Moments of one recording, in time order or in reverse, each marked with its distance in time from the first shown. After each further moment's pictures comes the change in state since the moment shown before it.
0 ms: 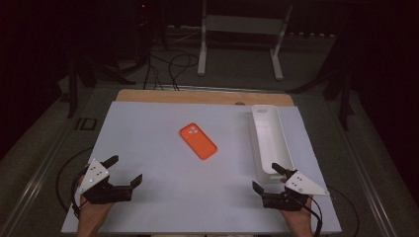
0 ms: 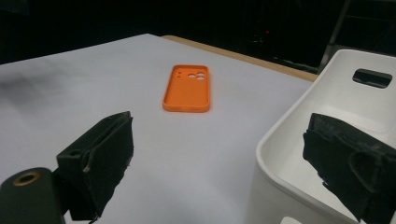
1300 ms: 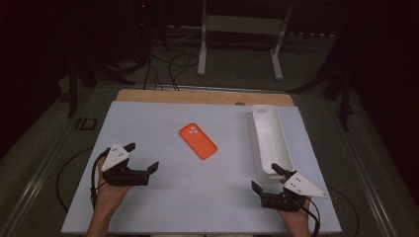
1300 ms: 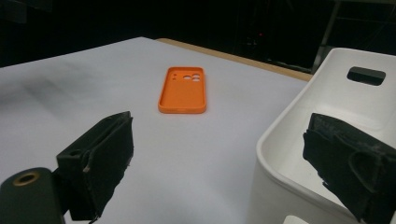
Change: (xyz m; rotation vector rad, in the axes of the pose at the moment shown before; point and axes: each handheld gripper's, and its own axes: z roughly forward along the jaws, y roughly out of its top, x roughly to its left) left arm -0.008 0.035 0.047 0.063 -0.047 0.006; right arm 0.003 -0.005 0.003 -0.012 -0.030 0.012
